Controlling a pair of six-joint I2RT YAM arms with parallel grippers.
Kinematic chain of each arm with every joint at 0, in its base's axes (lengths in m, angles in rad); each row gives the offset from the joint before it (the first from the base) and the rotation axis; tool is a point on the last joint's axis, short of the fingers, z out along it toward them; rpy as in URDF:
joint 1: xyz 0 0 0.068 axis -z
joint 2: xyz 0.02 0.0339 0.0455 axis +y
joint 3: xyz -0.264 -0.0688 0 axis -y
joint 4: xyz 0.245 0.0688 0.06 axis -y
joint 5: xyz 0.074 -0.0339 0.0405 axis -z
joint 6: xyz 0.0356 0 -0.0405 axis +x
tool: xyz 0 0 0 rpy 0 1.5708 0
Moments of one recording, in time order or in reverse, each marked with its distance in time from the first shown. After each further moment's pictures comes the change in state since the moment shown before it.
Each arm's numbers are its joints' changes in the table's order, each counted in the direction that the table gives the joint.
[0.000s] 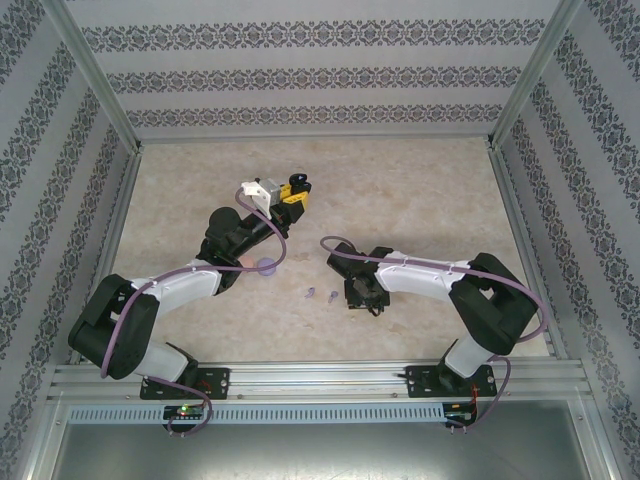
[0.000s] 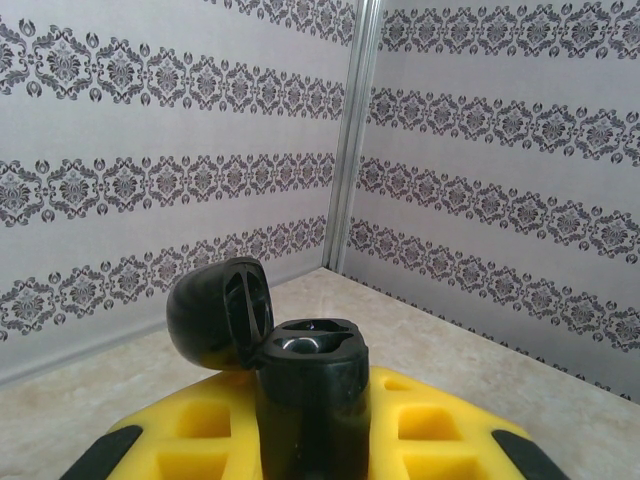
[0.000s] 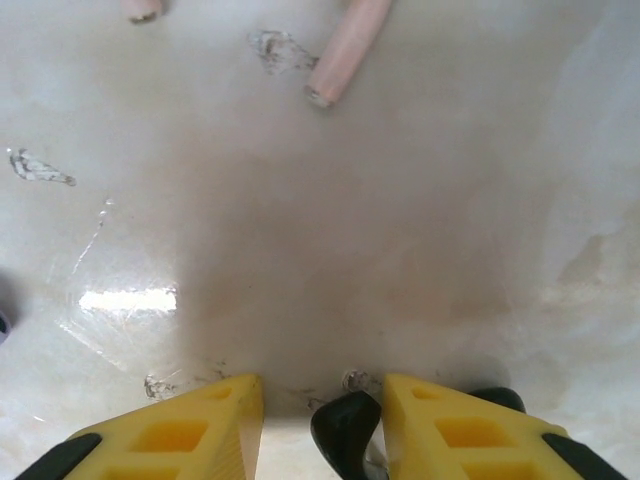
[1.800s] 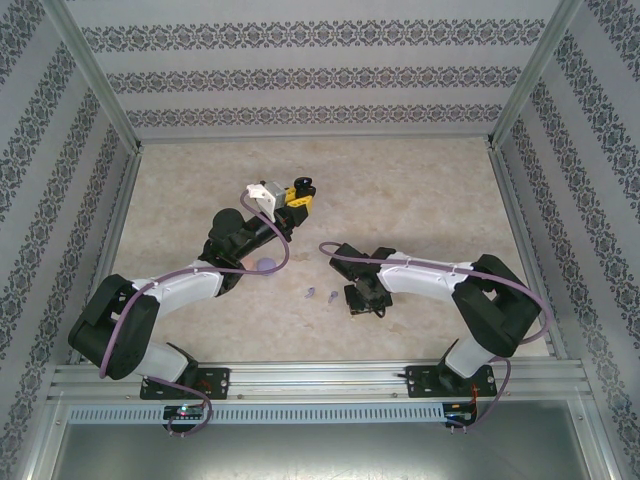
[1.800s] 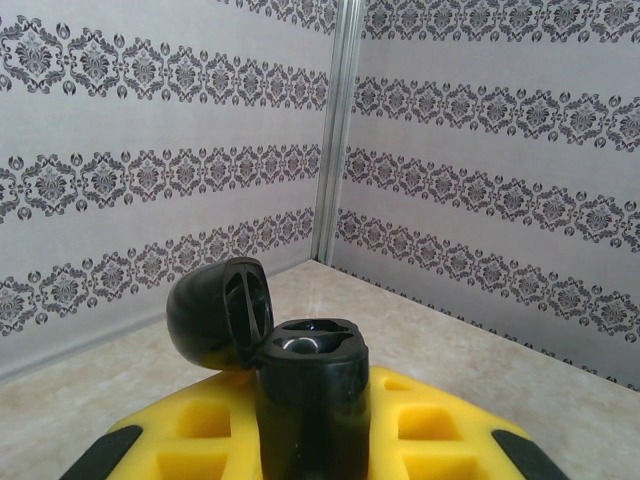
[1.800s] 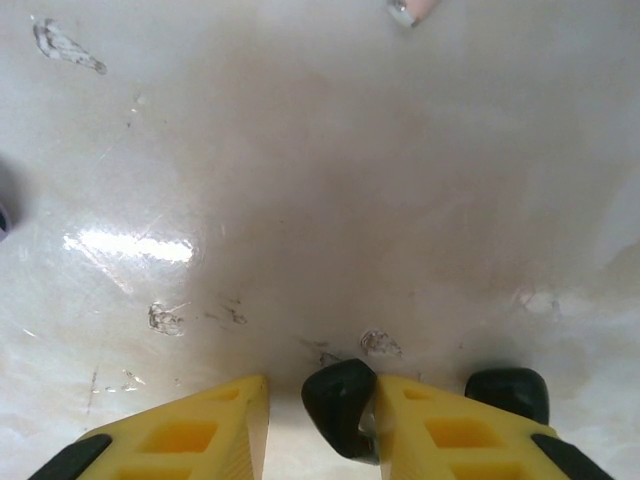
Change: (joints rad) left arm 0.026 0.000 0.000 -0.016 0.003 0.022; right arm 0.014 -0.019 -0.019 -0.016 -0.071 -0.138
